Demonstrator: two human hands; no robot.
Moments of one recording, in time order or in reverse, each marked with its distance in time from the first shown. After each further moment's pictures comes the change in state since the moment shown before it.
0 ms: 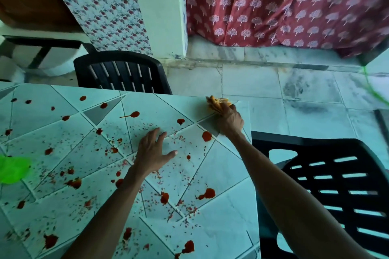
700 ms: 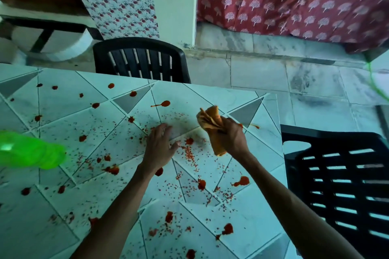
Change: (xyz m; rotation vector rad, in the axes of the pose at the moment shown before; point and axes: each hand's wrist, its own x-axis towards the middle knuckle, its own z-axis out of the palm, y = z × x) left_hand -0.034 -0.092 -0.009 -0.189 0.156 0.063; right_hand -0.124 -0.099 0.031 0.225 -0.063 -0.207
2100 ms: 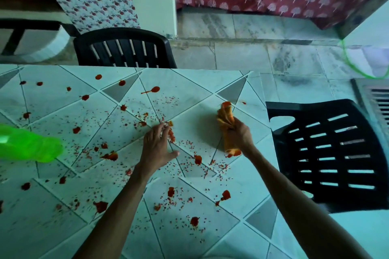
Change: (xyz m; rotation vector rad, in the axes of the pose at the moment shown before) left_hand -0.064 0.012 -0.003 0.111 -0.152 0.082; right_hand -0.076 0.040 -0.005 0.216 0.025 0.366
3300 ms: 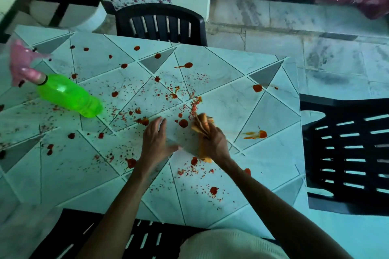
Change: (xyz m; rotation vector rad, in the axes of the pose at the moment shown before) left_hand -0.099 -0.064 0.011 -0.011 0.067 -0.176; right_hand -0.103 -0.032 0.135 -0.084 -0.217 -0.132
